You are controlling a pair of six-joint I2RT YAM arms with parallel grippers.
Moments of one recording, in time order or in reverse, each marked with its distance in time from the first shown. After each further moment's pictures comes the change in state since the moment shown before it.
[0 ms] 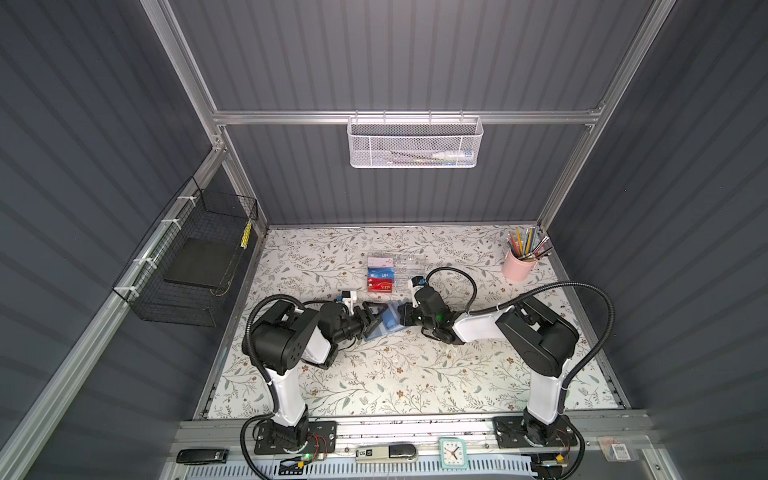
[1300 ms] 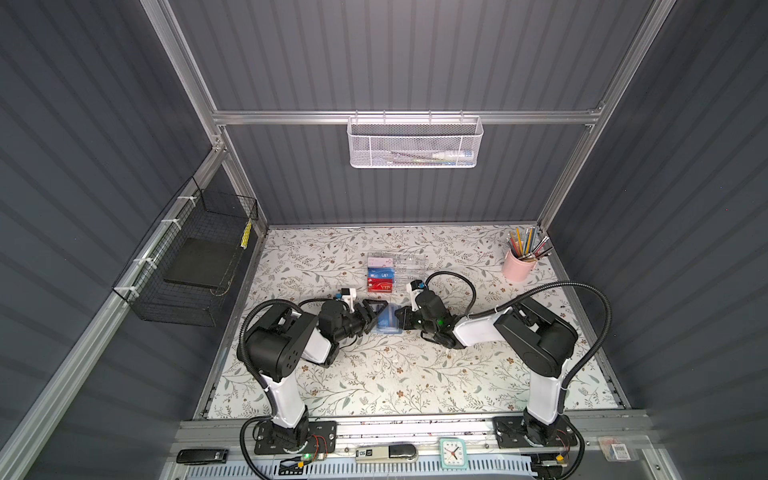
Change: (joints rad) left arm -0.017 -0.051 0.017 -0.074 -0.061 0.028; right arm 0.015 0.002 -0.040 0.070 -0.053 0.047
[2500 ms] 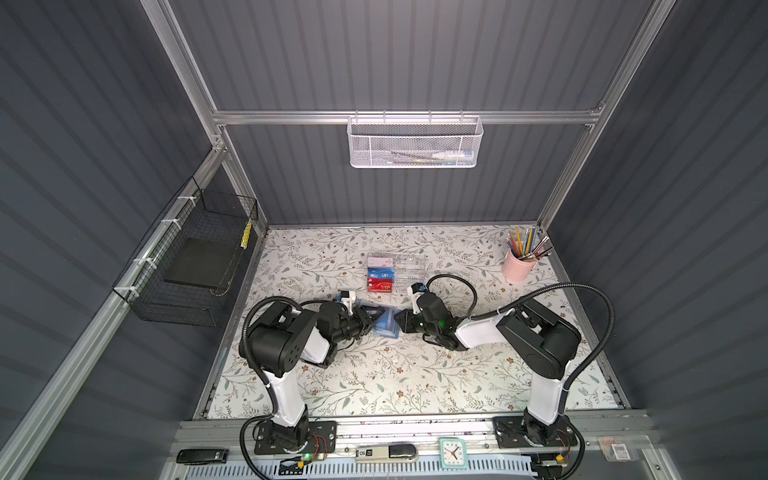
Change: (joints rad) left arm 0.034 0.015 -0.011 -0.034 0.071 0.057; right arm 0.002 -0.023 -0.027 -0.023 -0.031 0.008
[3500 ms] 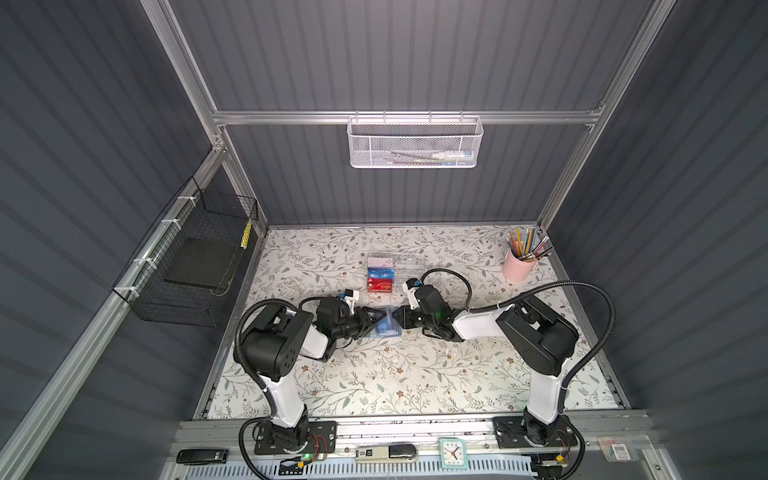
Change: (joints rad) left arm 0.021 -0.025 0.050 -0.174 0.114 0.128; right arm -0.031 0.025 0.096 -0.118 -0.074 -0.108
